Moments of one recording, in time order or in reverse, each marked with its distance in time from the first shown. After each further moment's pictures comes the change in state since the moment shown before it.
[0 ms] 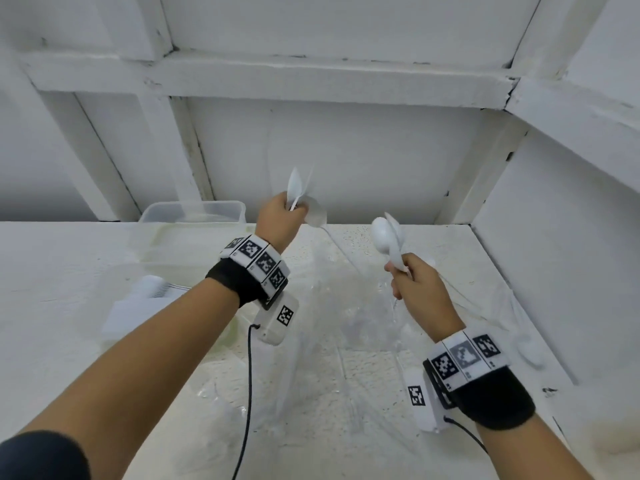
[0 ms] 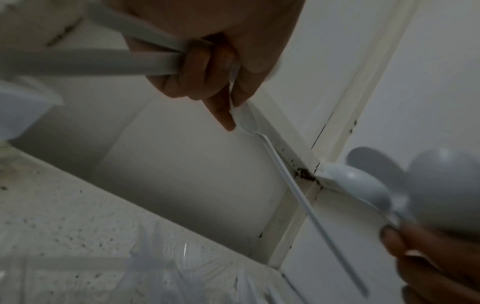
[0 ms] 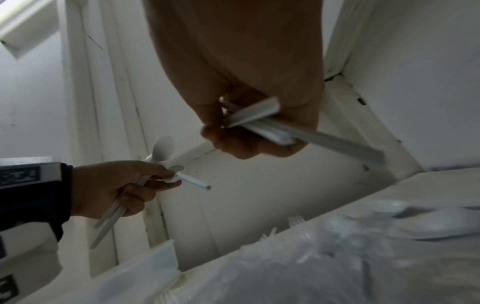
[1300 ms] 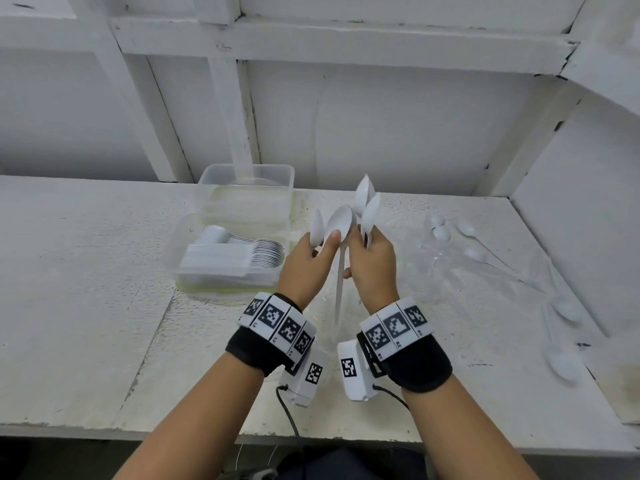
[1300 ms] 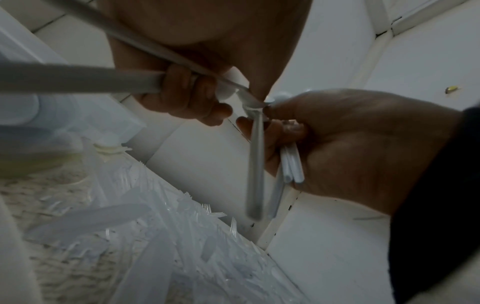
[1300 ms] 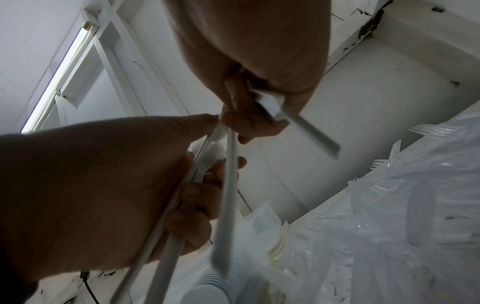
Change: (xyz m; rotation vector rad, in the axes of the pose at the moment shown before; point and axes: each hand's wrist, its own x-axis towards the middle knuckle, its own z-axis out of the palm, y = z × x) left_hand -0.144 -0.049 -0.042 -0.090 -0.084 -0.162; right_hand -0.061 -0.050 0.131 0.225 0.122 -0.027
